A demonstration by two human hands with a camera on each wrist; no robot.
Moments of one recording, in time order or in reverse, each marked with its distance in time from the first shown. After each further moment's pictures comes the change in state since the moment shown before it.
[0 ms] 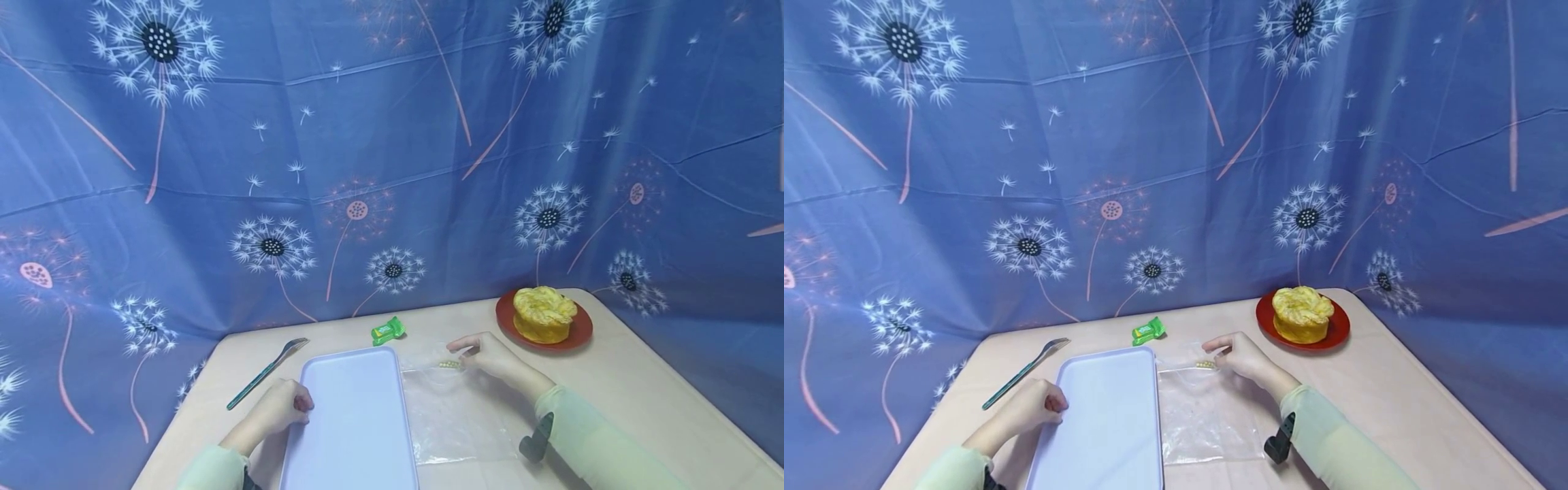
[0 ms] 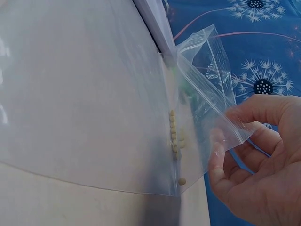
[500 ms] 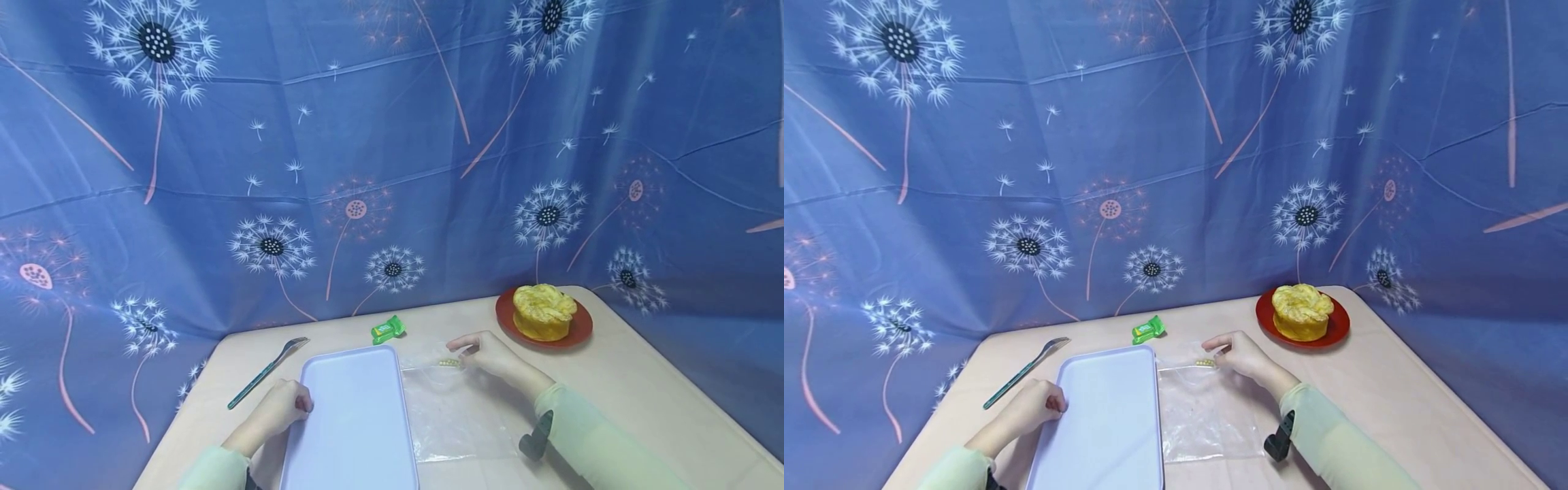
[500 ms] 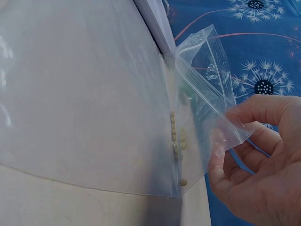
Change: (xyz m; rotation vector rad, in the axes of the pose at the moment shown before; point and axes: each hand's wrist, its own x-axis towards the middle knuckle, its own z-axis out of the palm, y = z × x) left_hand -0.002 0.000 0.005 0.026 0.032 0.038; right_hand 0.001 0.001 0.002 0.010 0.021 0.011
